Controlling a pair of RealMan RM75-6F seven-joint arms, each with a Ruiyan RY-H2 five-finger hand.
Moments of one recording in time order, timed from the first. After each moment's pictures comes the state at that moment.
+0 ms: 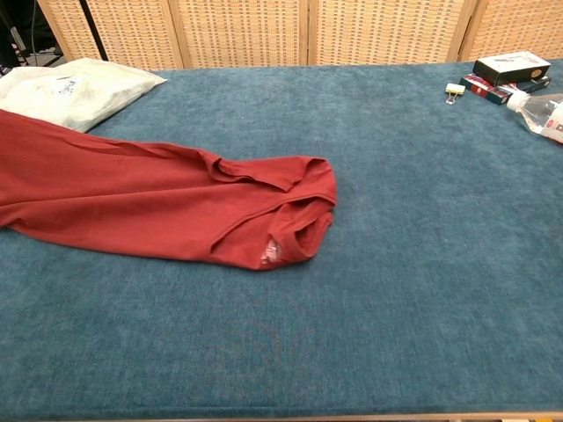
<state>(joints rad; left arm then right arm) -0.49 -1.49 -0.25 -0.95 1.14 1.06 0.13 0.15 -1.12 0.02 -1.64 -1.71 1.55 0.00</state>
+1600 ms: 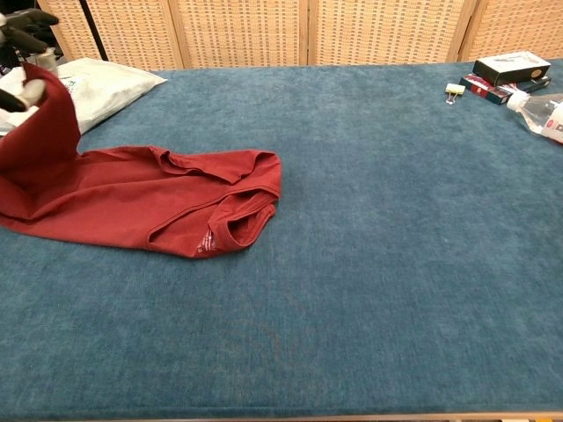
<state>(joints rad) -0.54 -1.40 -0.24 -1.43 1.27 1.13 0.15 0.15 -1.10 0.03 -1.64 -1.71 1.56 0.05</state>
